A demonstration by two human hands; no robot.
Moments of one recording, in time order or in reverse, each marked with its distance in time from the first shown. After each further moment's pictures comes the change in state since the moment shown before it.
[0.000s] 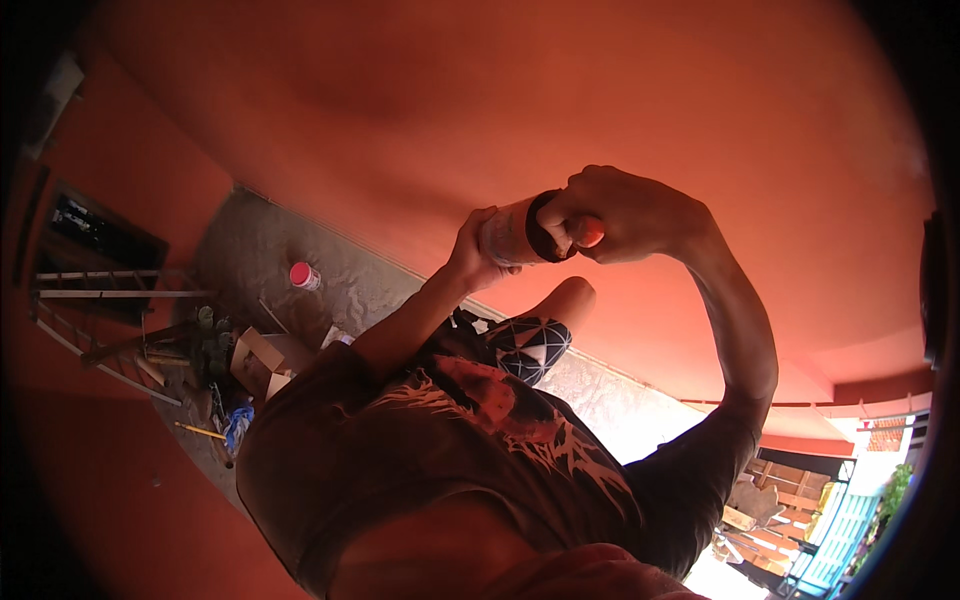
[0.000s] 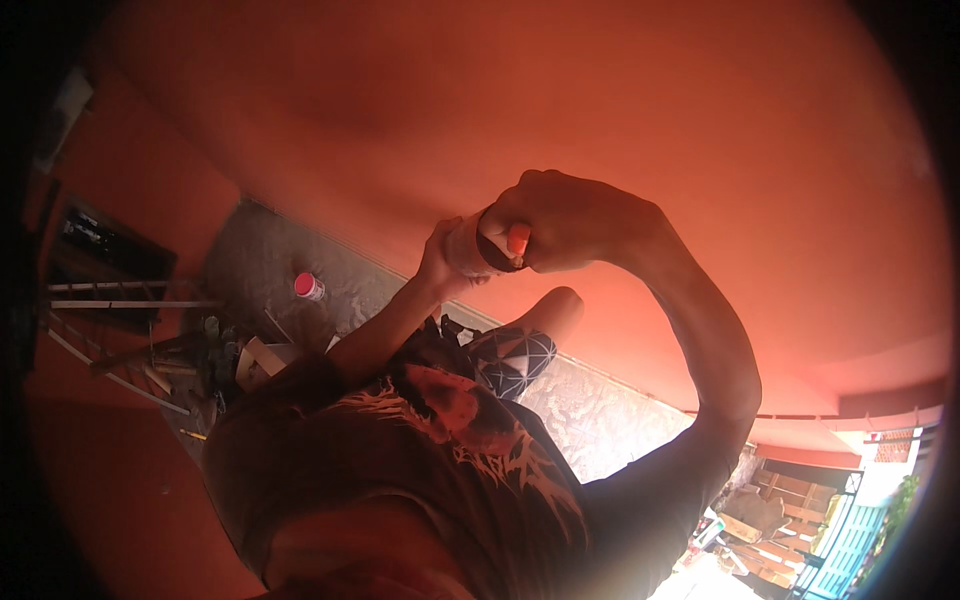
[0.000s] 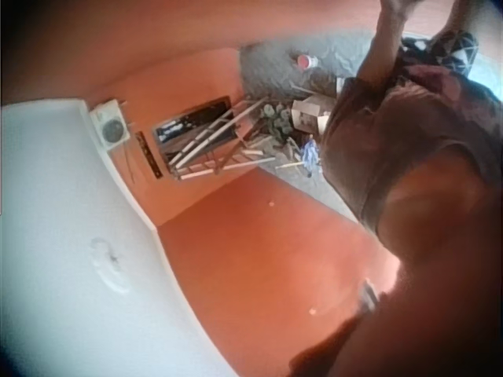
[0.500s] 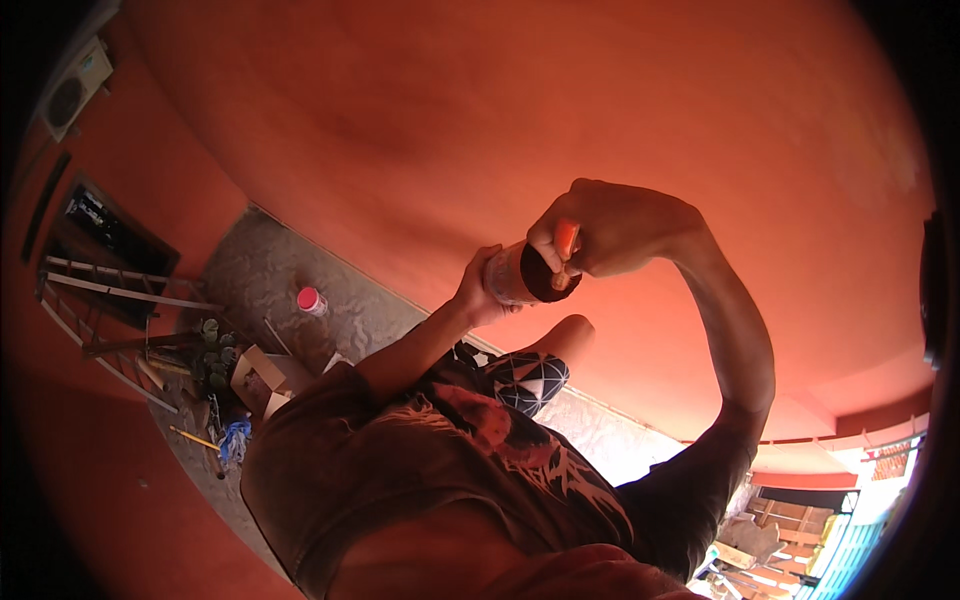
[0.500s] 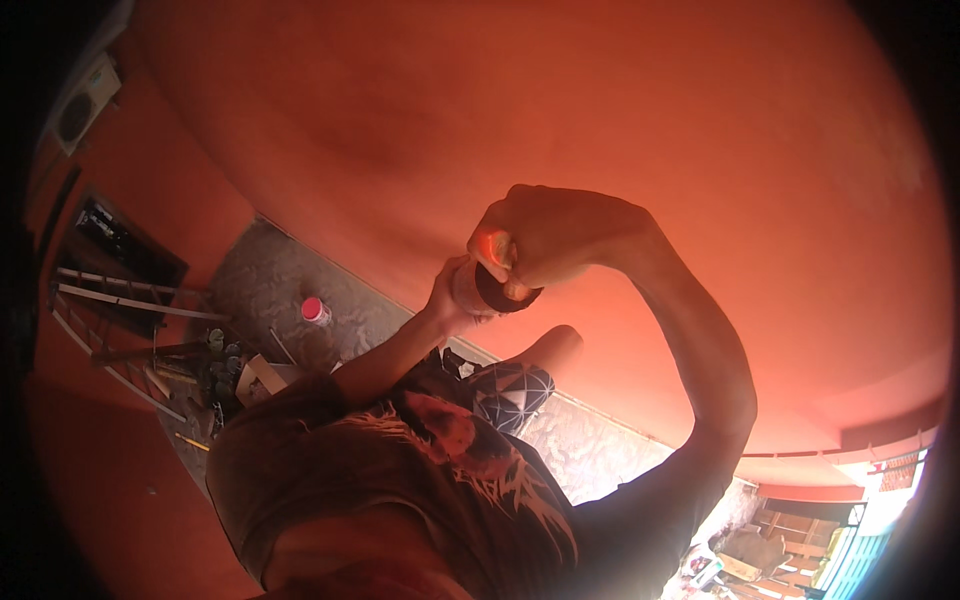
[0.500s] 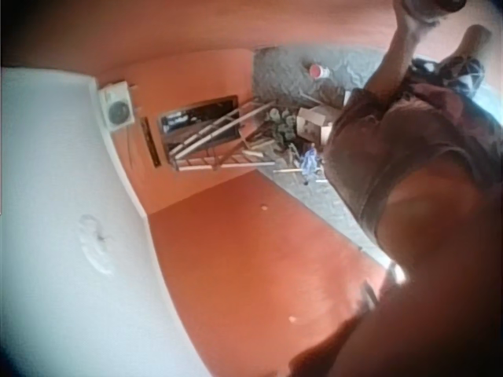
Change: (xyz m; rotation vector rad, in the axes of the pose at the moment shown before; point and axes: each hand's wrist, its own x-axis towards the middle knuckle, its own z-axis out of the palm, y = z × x) left_hand -0.005 -0.003 -0.006 0.016 -0.042 -0.026; right_hand 0.004 -0.023 -0.031 0.053 -0.029 -0.001
